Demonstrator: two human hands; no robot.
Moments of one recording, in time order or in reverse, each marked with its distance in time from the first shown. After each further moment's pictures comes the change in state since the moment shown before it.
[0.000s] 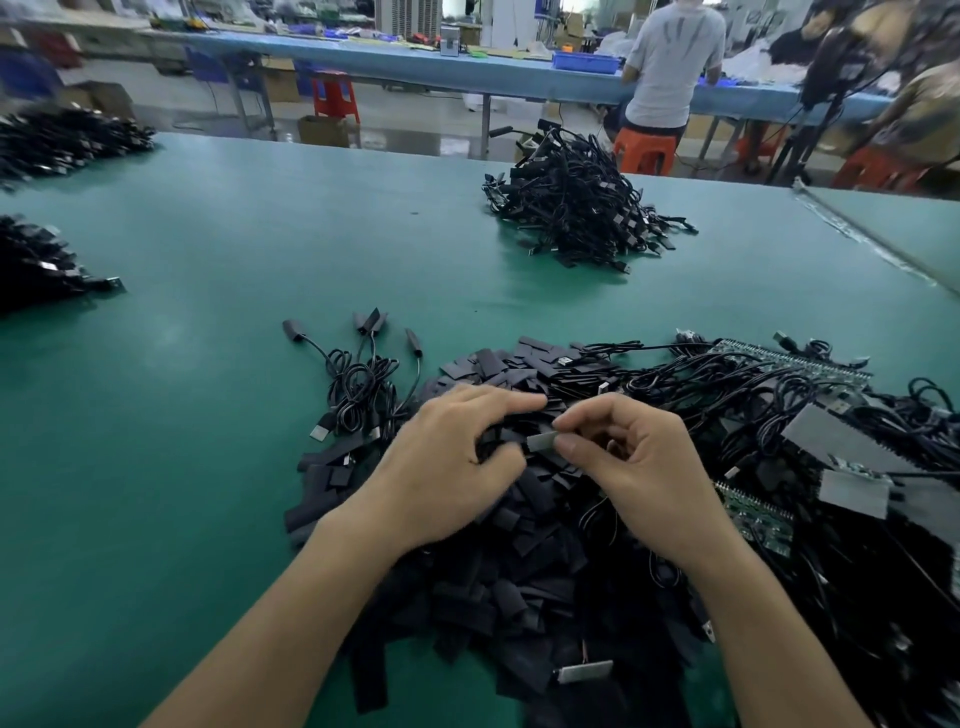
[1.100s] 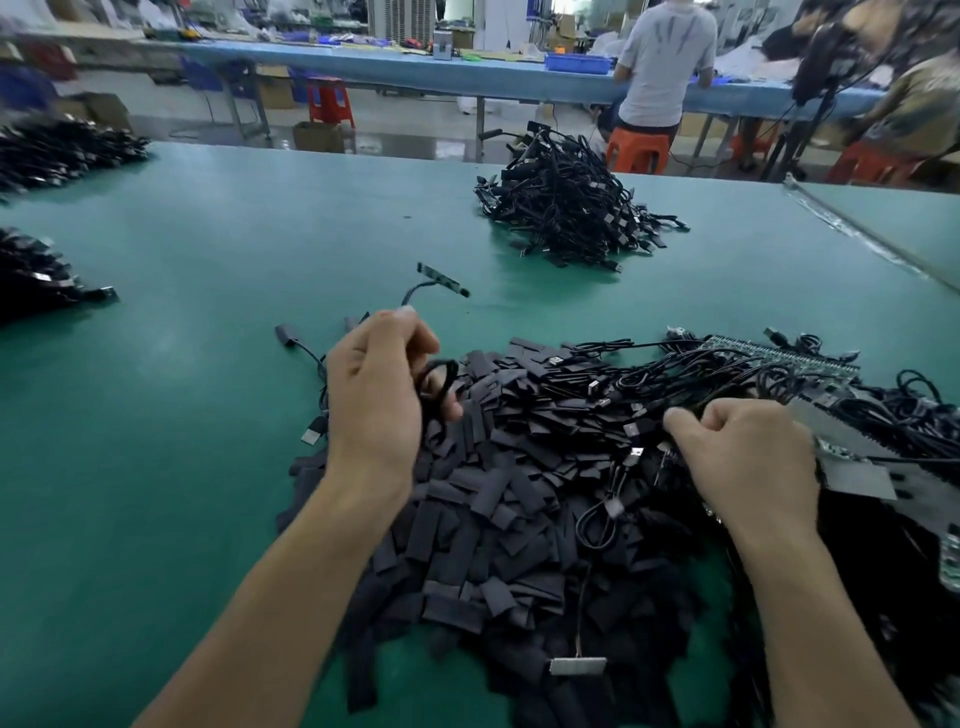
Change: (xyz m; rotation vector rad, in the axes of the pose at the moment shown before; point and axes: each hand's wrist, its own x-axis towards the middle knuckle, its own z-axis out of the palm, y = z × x) left_hand 0.021 0.027 -0.019 -0.931 0.611 -0.338; right_hand -0.002 0.012 -0.051 -0.682 0.516 0.354
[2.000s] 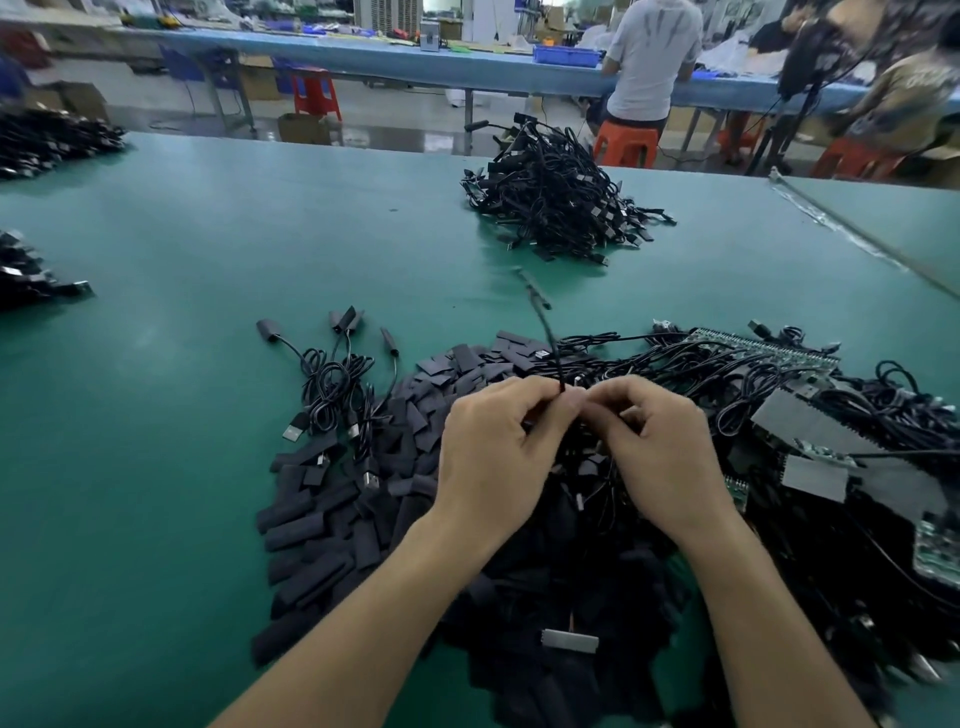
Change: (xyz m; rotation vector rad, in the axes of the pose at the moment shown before) left_hand -0.028 -0.064 0.042 0.683 -0.273 0.519; right_hand -0.010 -0.014 0.024 0.485 -0.282 -0.314
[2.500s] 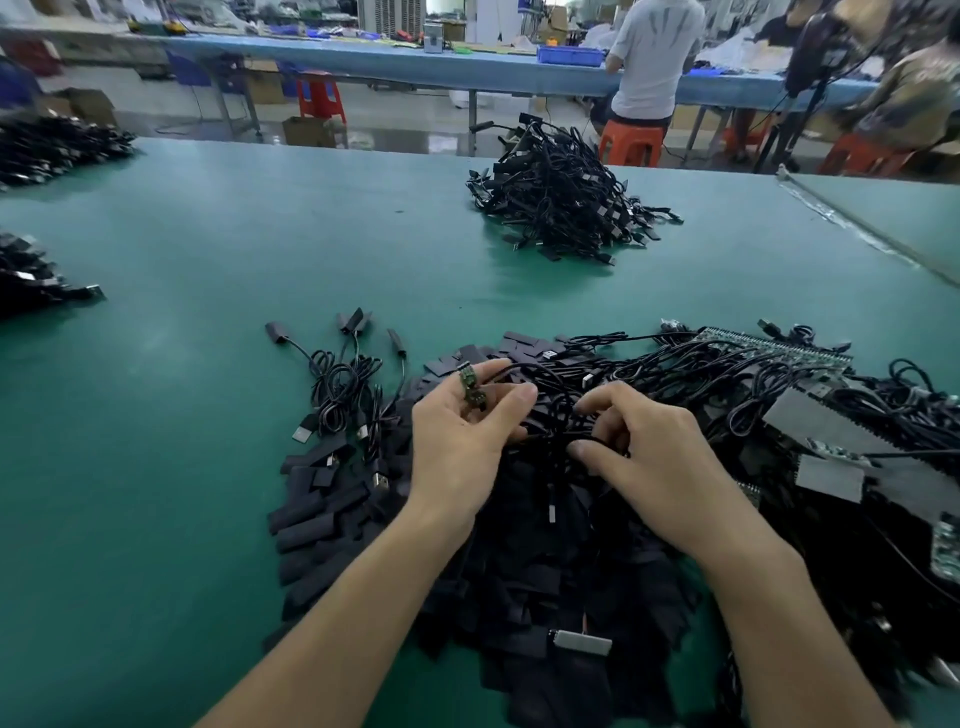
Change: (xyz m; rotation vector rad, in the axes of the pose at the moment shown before) left_hand 0.000 -0.016 -0.012 -0.683 0.101 -0.592; right_hand -0.004 -0.006 -0.006 -0.385 -0.216 -0.032
